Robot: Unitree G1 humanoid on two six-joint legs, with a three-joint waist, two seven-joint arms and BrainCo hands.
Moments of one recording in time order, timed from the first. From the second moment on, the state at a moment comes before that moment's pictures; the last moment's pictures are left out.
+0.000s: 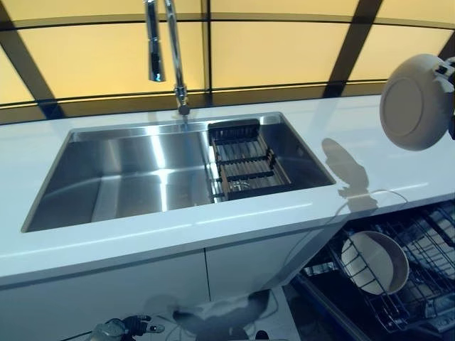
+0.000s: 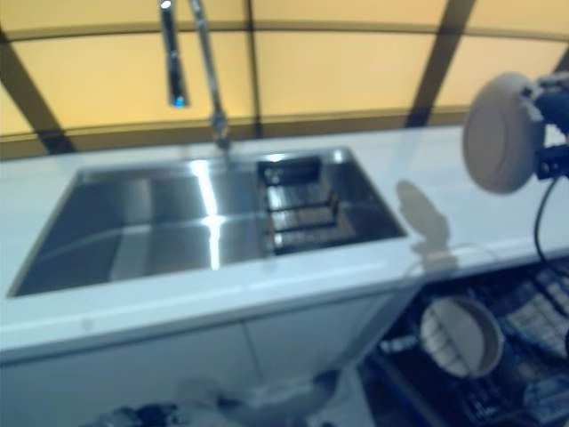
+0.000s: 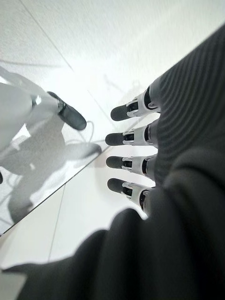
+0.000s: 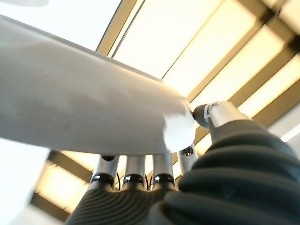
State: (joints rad) left arm -0.04 0.47 -0.32 1.13 0.06 0.03 -0.32; right arm -0.82 -1.22 0.20 0.58 0.60 0.18 0.06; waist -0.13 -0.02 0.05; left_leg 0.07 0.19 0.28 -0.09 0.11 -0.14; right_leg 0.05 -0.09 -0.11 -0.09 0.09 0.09
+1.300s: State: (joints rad) left arm -0.08 0.47 -0.32 1.15 0.05 -0.01 -0.33; right arm -0.31 -1.32 -0.13 0.71 0.56 0.24 0.45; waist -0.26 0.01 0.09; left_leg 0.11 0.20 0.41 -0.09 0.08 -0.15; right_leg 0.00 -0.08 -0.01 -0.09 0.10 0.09
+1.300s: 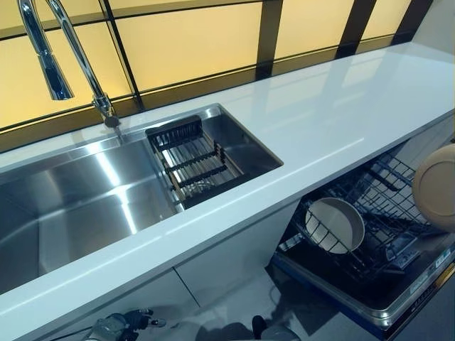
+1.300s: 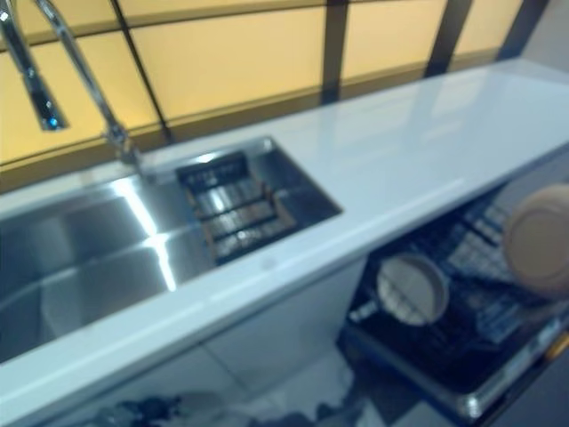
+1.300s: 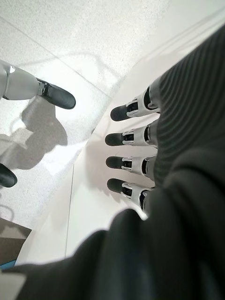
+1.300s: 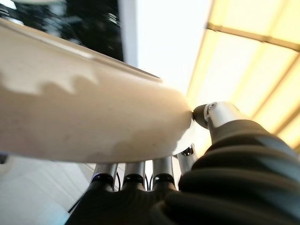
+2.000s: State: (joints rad) left arm -0.12 0.47 -0.33 1.08 0.05 0.04 -0.34; right arm -0.42 -1.27 0.06 0.71 0.41 0.24 0.53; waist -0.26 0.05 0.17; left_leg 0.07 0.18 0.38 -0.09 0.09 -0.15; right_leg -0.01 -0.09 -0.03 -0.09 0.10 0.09
